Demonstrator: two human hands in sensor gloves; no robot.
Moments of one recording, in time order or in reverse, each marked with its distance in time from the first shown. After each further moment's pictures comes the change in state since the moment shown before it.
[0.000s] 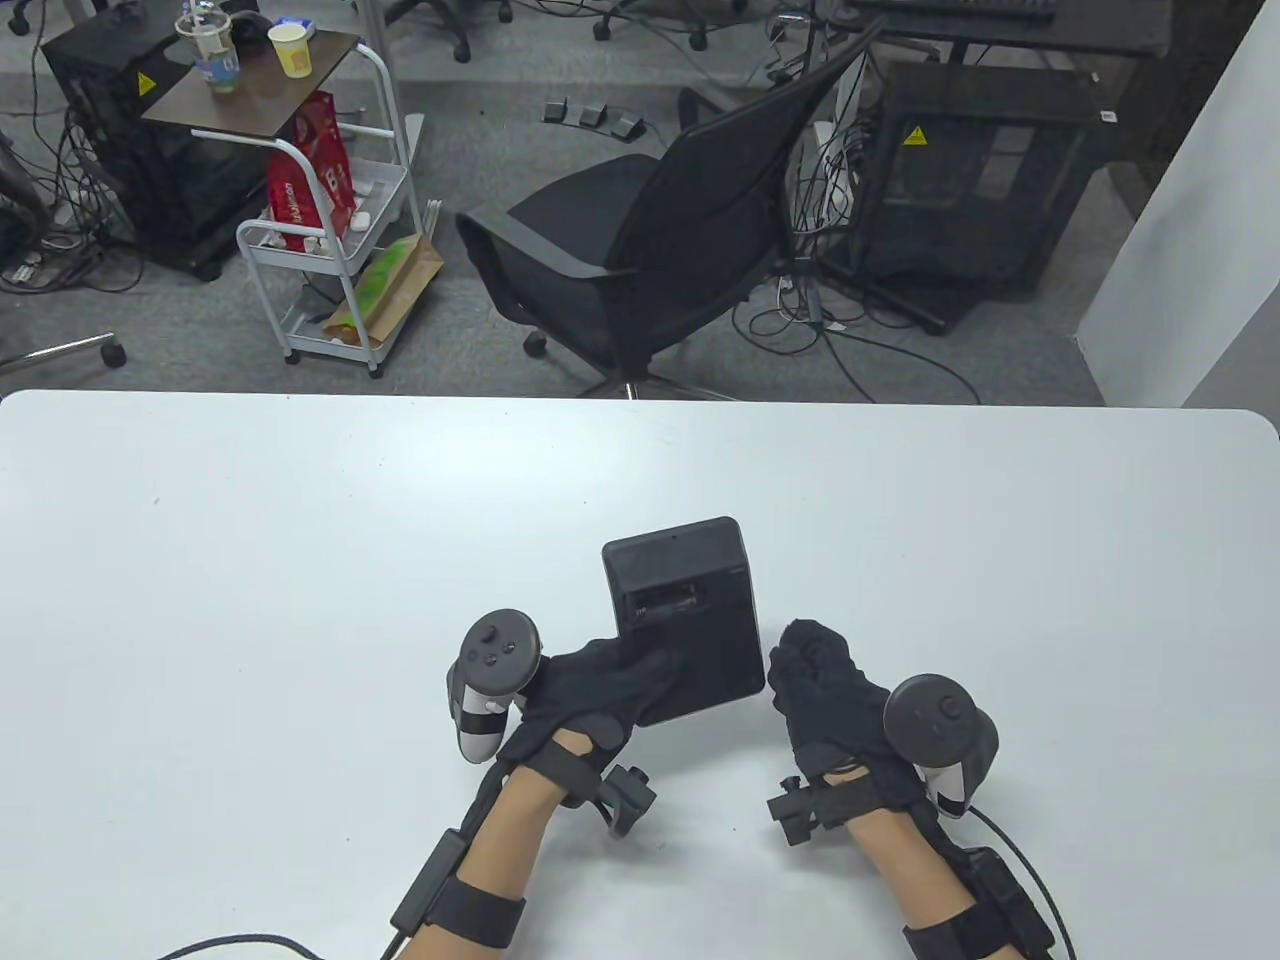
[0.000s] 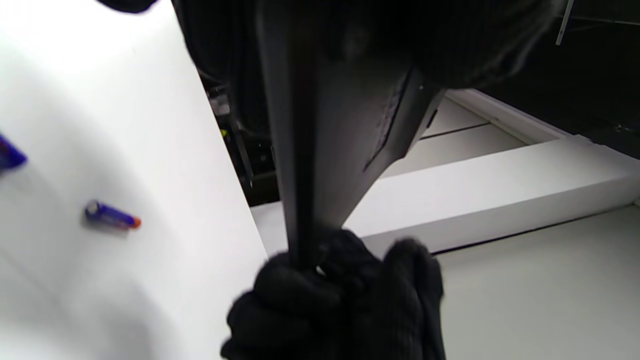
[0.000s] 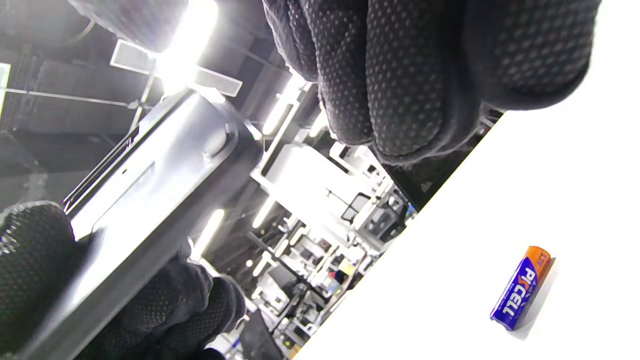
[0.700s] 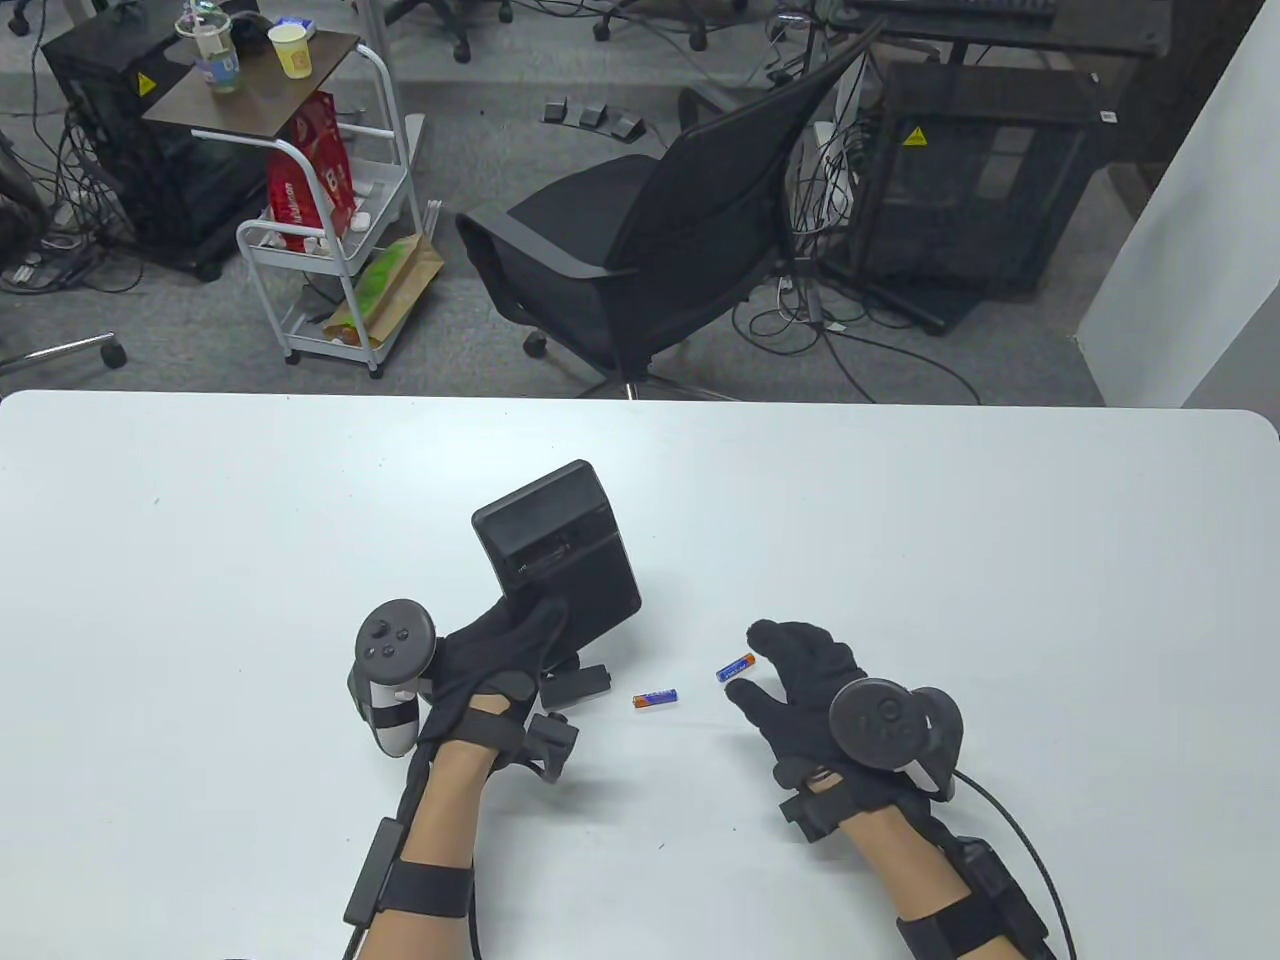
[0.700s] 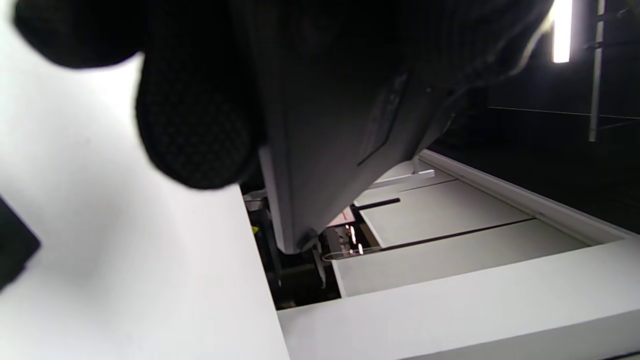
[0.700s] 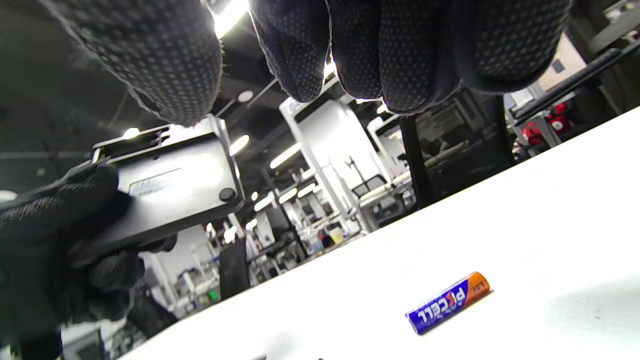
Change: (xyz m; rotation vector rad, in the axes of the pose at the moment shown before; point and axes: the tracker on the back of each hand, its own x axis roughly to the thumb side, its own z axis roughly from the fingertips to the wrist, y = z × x) left_hand -0.027 0.072 0.010 0.289 0.112 -0.010; right_hand 0.022 0.018 -0.005 0.135 -0.209 0.377
